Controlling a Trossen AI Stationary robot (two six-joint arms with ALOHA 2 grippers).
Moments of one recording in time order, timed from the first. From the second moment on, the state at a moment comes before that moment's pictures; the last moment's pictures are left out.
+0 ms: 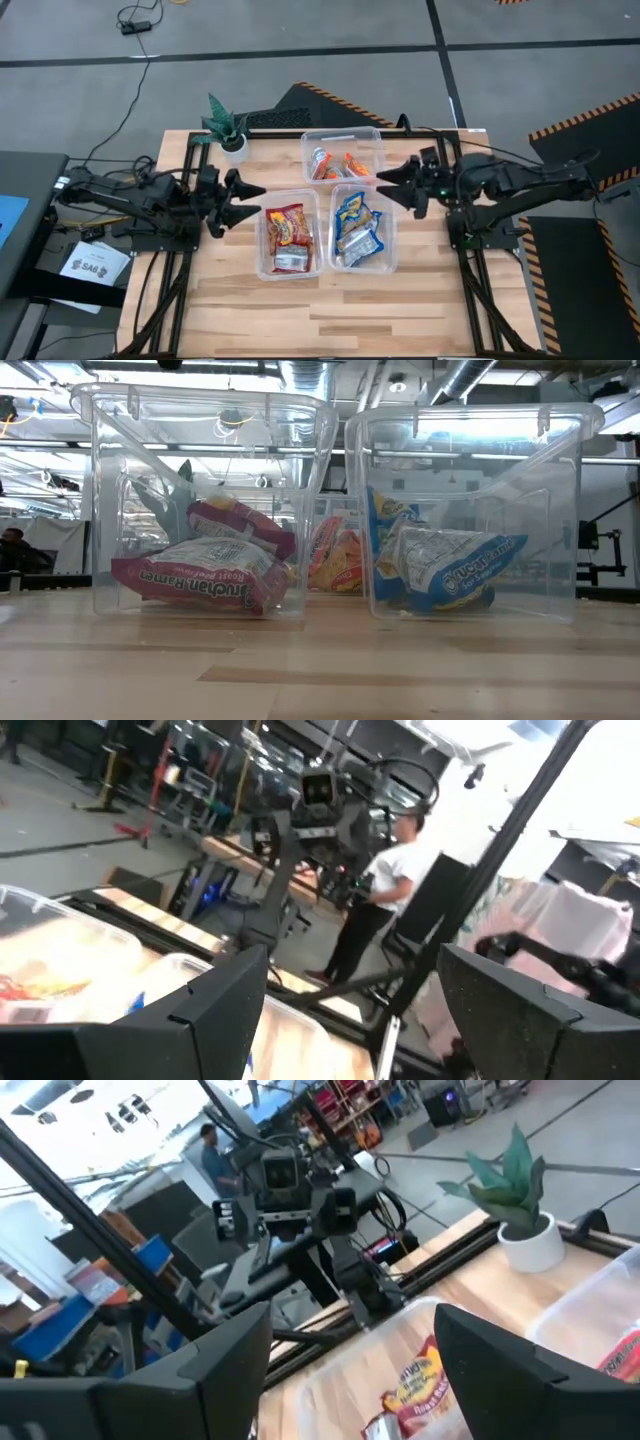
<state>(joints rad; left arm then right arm) -0.21 0.71 0.63 0.33 -0.29 -0.47 0.14 0.89 0.97 -0.11 0.25 0.60</state>
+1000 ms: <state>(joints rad) -0.17 0.33 0.57 0.05 -0.14 -0.38 0.14 0.97 0.97 -0.06 0.26 0.65</state>
